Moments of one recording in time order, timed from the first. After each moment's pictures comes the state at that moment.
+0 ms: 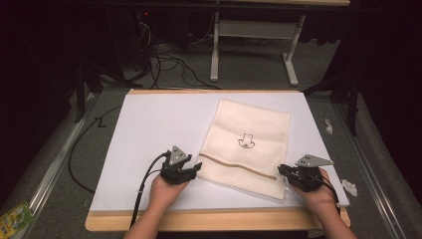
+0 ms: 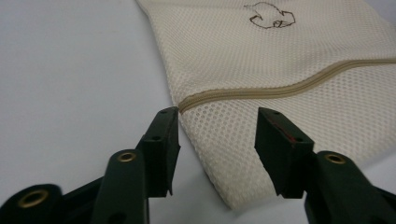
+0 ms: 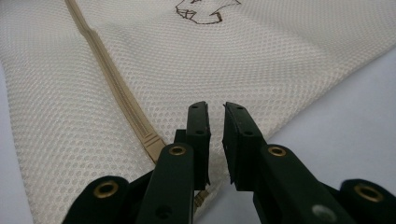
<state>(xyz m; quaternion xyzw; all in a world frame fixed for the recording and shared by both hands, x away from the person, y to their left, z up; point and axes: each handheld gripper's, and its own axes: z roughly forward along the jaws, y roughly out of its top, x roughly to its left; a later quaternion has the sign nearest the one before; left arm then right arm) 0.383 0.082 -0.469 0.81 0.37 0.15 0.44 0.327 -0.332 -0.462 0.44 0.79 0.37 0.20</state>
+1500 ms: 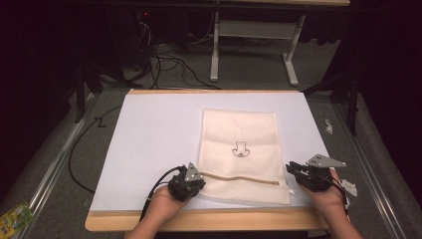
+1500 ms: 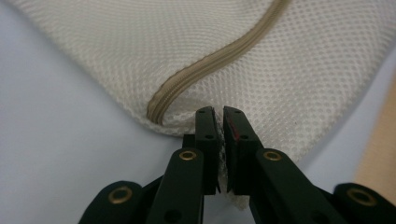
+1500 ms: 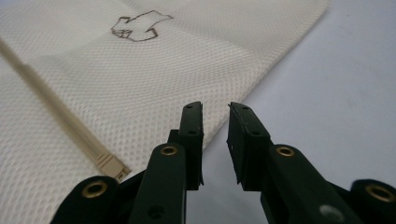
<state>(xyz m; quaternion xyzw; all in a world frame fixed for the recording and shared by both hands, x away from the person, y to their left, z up) 0.339 0.062 -0.470 0.90 0.26 0.10 0.35 0.321 -0.353 -0.456 0.45 0.77 0.39 0.23</state>
